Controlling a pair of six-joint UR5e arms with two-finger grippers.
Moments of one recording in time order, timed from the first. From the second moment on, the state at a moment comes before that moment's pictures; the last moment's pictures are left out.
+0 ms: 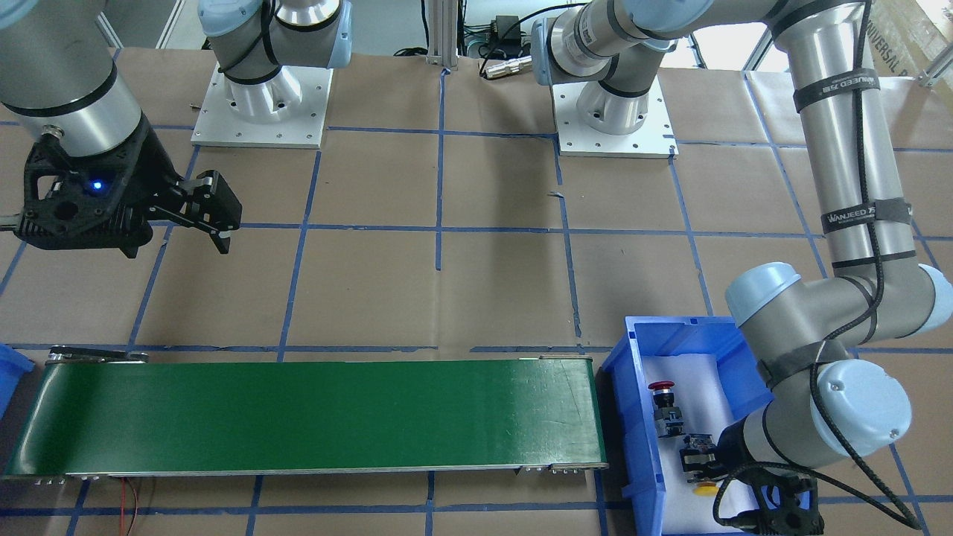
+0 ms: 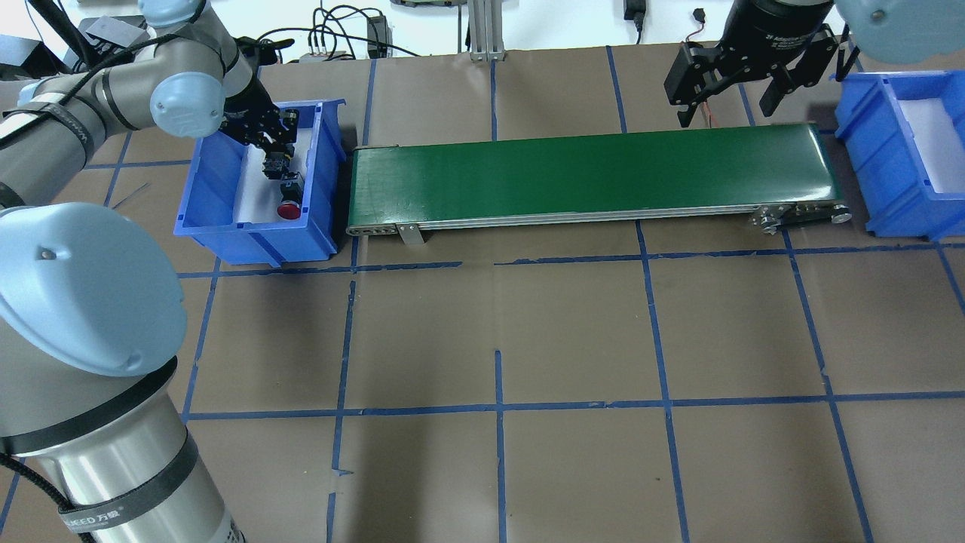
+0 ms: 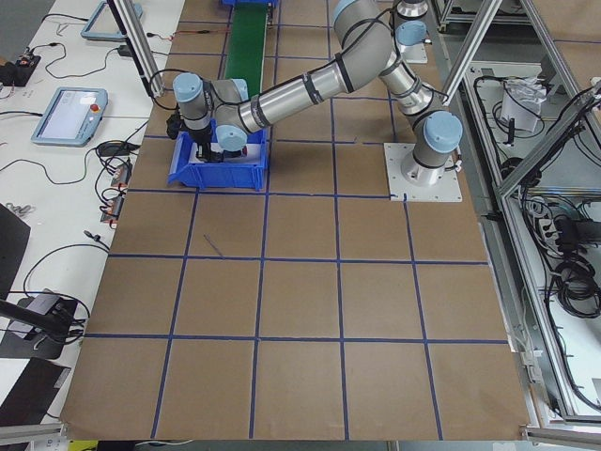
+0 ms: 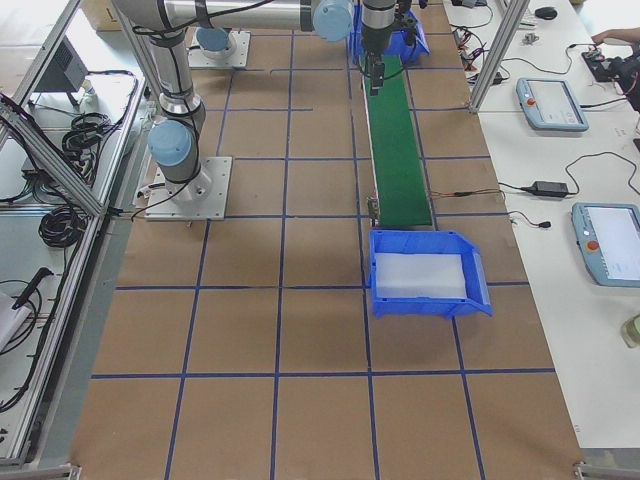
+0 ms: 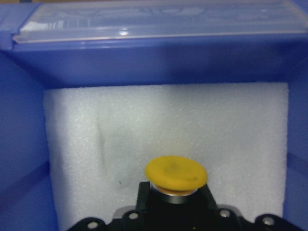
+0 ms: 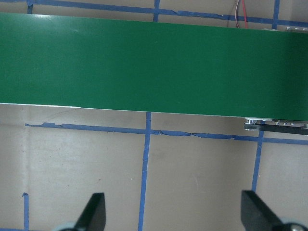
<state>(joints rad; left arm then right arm) -1.39 -2.28 -1.27 -1.12 1.54 0.19 1.54 -1.43 1.43 -1.62 -1.59 -0.12</state>
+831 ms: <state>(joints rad) -1.44 -2.02 -1.26 -1.35 1.55 0.13 1.54 -1.43 1.43 -1.62 -1.59 -0.12</state>
